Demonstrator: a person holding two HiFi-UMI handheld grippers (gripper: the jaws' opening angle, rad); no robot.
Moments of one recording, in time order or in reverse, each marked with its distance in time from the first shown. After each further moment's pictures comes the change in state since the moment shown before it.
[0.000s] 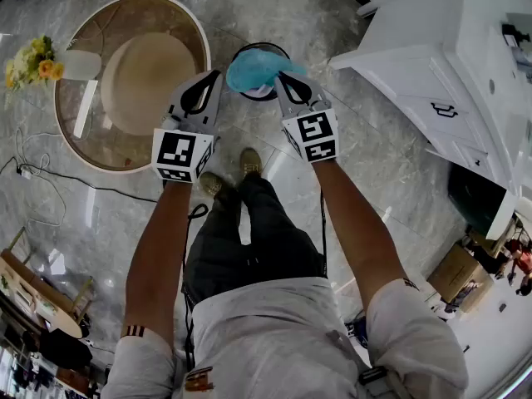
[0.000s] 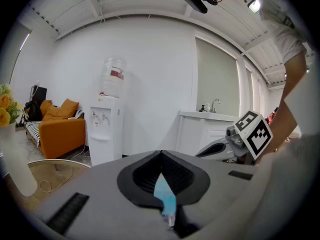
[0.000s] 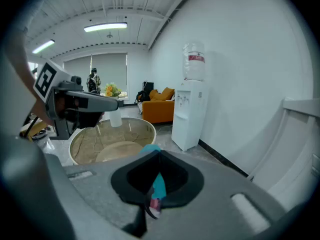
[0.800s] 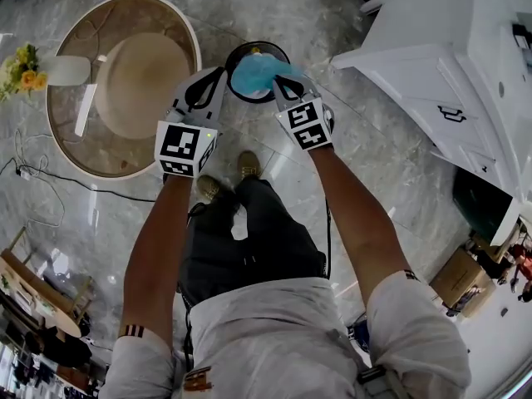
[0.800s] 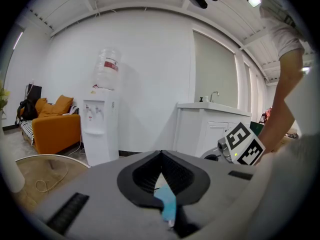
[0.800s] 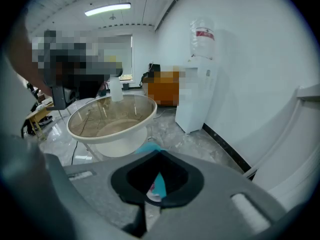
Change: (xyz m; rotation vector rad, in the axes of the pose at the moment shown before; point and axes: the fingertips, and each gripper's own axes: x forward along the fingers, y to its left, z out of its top) left arm 0.049 -0.012 -0.041 0.024 0.050 -0.024; right arm 0.048 -0.020 -0.097 -0.060 0.207 0.071
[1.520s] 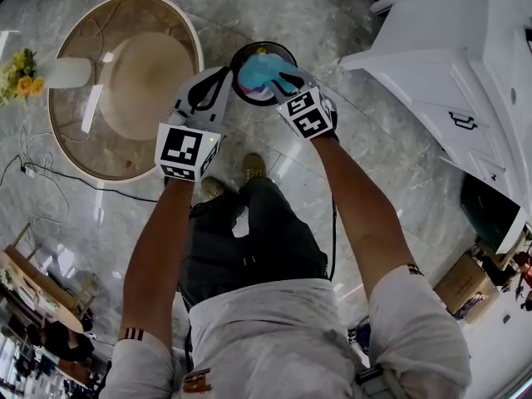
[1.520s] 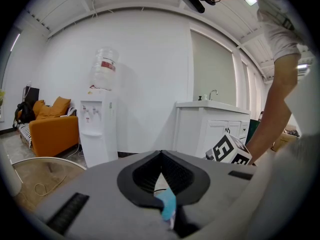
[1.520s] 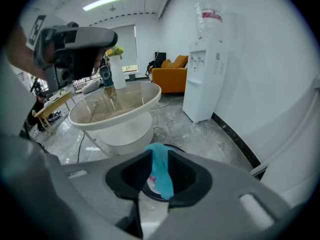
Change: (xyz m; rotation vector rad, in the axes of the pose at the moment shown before) left arm 0.018 -0.001 -0.004 0.025 -0.005 -0.012; right arm 0.049 -0.007 -0.033 -0.030 0.112 0.103
